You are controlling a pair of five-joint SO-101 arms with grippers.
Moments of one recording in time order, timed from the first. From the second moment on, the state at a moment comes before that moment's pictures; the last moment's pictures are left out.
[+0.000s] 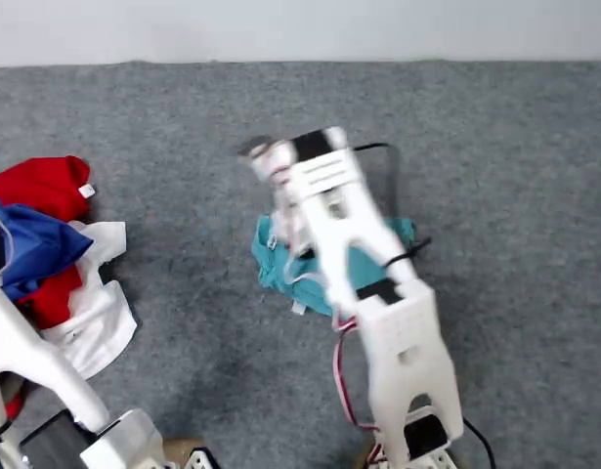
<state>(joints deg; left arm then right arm) -43.7 -14.7 -6.7 99.4 -21.8 -31.0 43.3 -41.8 100.3 23.5</state>
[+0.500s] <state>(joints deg) -43.7 -14.7 -6.7 99.4 -21.8 -38.1 35.0 -42.8 100.5 22.8</state>
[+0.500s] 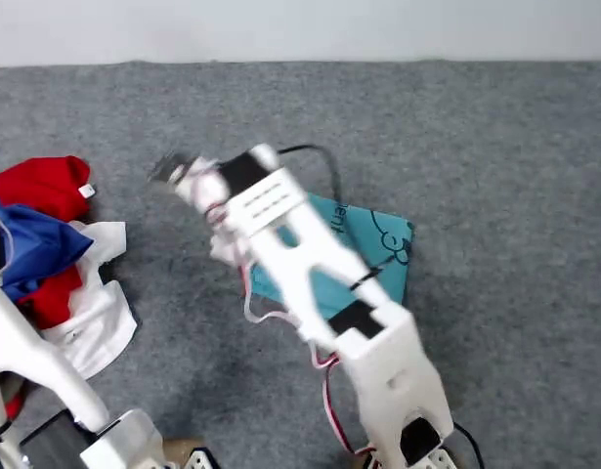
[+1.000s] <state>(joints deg) -43.7 -14.7 -6.7 99.4 -21.8 -31.3 44.4 -42.8 100.5 23.5</state>
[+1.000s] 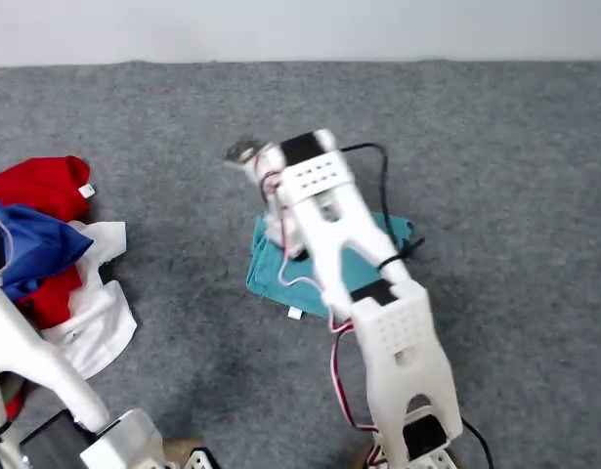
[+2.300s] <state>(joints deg) -43.7 -14.8 -6.1 99.4 -21.8 -40.8 39.1 -31.0 100.5 22.6</state>
